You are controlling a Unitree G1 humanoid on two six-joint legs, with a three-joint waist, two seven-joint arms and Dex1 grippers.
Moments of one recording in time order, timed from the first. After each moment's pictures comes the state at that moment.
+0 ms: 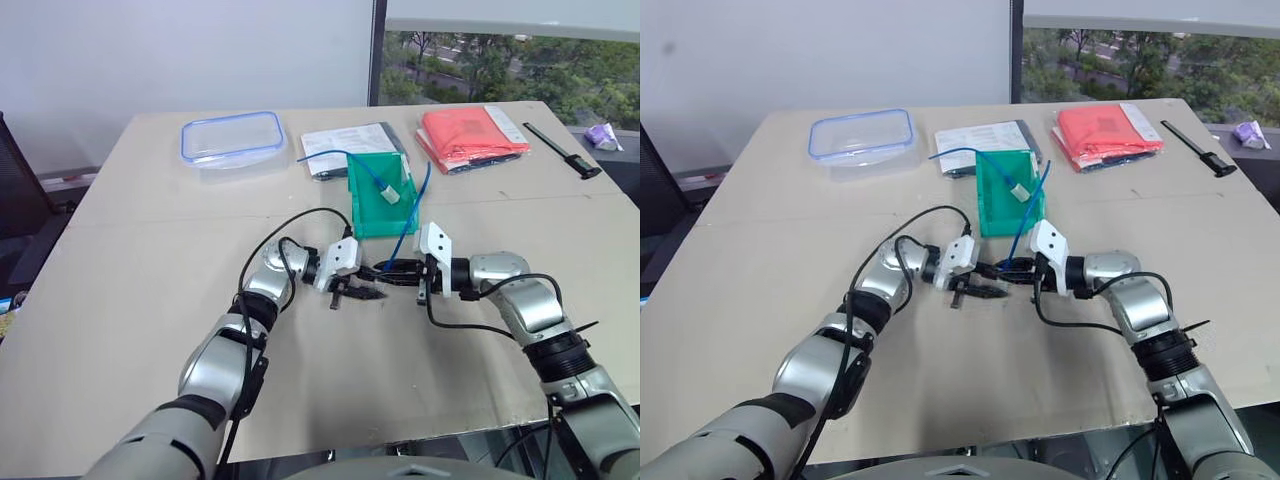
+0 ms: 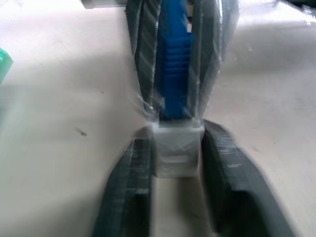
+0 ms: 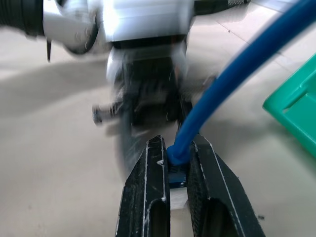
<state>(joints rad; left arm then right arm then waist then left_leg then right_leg) -0.77 0.24 -0.24 0.96 -0.06 -0.40 -1.45 -0.49 -0.44 0.25 0.04 0.29 0.33 1.06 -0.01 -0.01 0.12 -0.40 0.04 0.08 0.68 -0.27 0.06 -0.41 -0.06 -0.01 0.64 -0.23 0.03</state>
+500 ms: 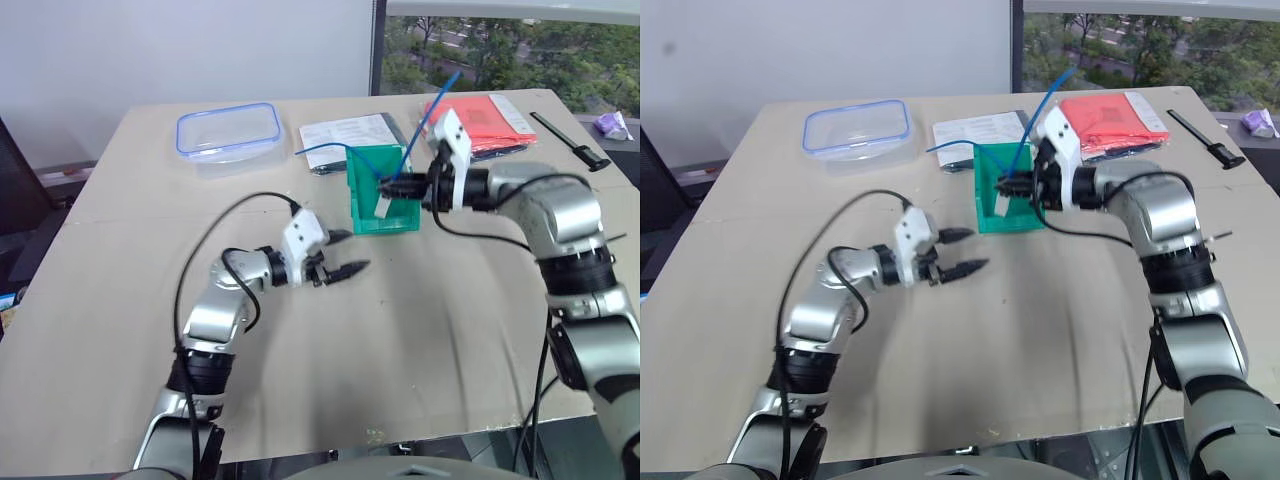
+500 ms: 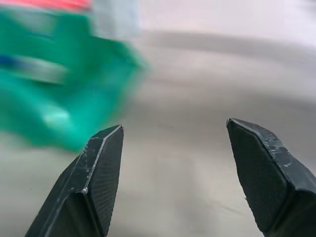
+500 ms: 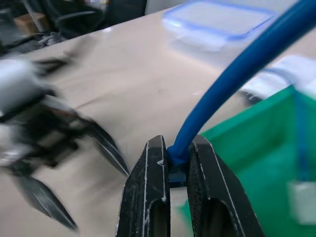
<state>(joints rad) -0.37 0.36 0.00 -0.23 -0.17 0.52 -0.87 -1.02 -0.43 0.15 0.34 0.37 0.72 0.97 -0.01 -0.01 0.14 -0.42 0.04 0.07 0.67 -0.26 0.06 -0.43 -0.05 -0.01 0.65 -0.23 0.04</state>
